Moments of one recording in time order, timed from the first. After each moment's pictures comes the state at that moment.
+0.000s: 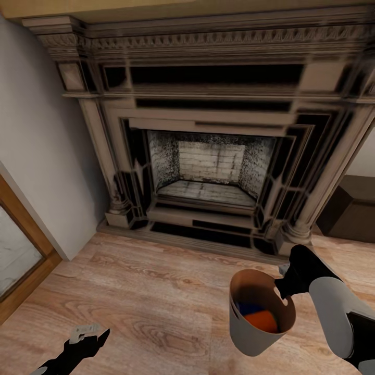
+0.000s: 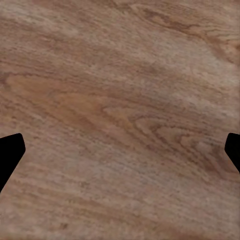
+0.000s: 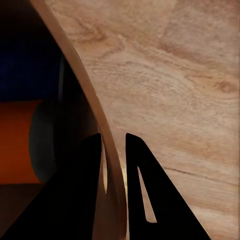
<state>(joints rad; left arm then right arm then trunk) -0.22 0.25 -0.02 -0.71 0.33 0.00 -0.26 -0.93 -0.18 -0.33 -0.45 1.09 1.04 0.88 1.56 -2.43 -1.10</state>
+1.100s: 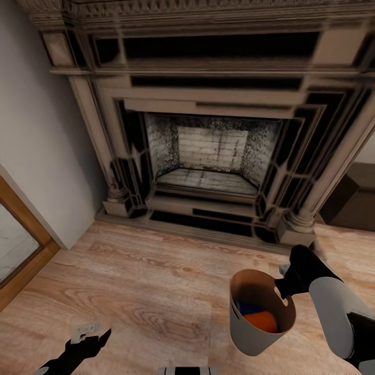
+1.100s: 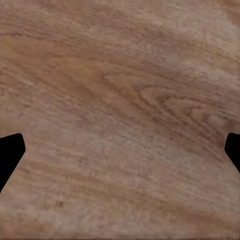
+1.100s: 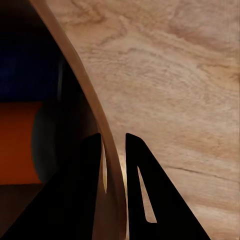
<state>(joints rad) -0.22 0.25 -0.02 -0.71 0.33 0.00 -0.26 -0.93 -0.18 -0.33 -0.45 1.08 1.04 0.87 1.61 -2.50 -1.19</state>
